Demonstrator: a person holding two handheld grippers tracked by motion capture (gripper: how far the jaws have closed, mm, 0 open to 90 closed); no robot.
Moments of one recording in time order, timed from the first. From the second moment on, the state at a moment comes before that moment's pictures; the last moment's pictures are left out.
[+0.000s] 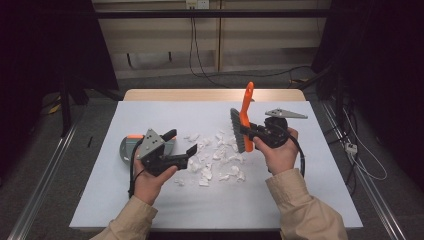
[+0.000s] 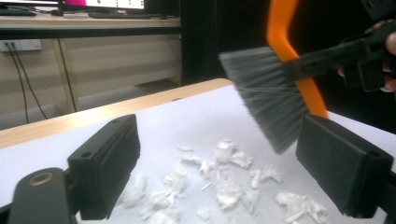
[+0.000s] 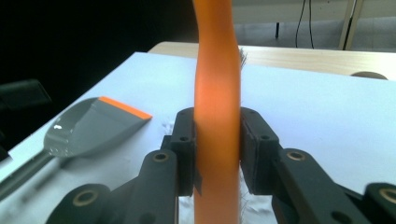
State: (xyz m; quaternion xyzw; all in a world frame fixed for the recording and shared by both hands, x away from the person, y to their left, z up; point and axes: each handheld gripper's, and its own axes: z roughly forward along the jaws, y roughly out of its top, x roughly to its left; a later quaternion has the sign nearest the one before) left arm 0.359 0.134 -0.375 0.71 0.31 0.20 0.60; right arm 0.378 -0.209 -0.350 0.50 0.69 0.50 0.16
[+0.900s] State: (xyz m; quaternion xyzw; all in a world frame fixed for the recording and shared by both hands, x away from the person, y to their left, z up) left arm 0.356 0.215 -0.387 0.70 0.33 0.21 0.60; right arm 0.382 -0.241 -0.363 0.51 0.72 0.44 0.16
